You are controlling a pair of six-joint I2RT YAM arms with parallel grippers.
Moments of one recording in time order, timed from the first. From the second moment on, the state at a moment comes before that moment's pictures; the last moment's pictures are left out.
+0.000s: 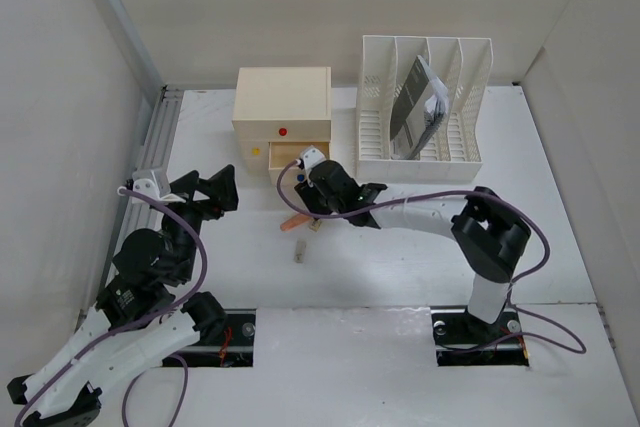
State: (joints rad) left arm -0.86 0.35 0.77 -0.23 -0.77 -0.29; right arm 0.94 1.81 1.19 -0.07 0.26 0.10
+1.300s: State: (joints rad) left arm -0.86 0.32 0.77 -0.23 -0.76 -0.28; right arm 0.97 1.95 1.16 0.10 0.37 0.13
